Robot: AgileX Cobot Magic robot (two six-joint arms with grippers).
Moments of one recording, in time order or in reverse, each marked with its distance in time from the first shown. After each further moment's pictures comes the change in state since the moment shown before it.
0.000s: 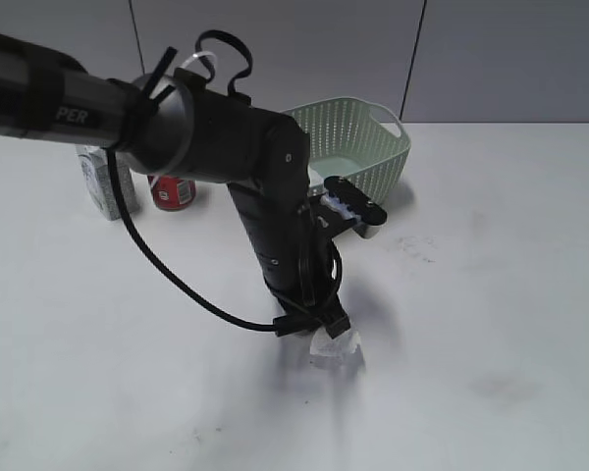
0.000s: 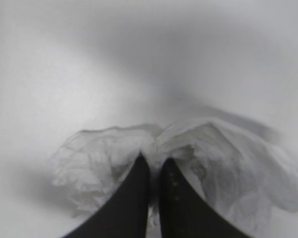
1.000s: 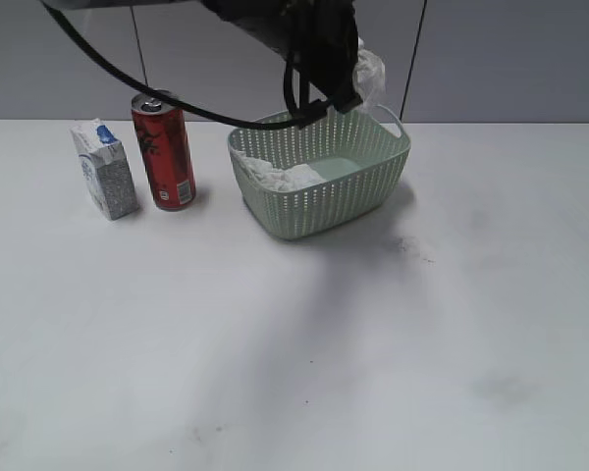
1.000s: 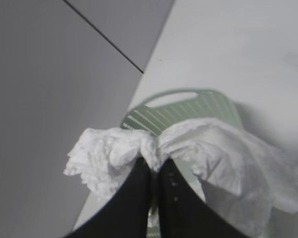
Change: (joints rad) left arm 0.045 -0.162 -0.259 0.427 -0.259 0.000; right arm 0.000 0.000 0.000 0.000 0.000 0.000
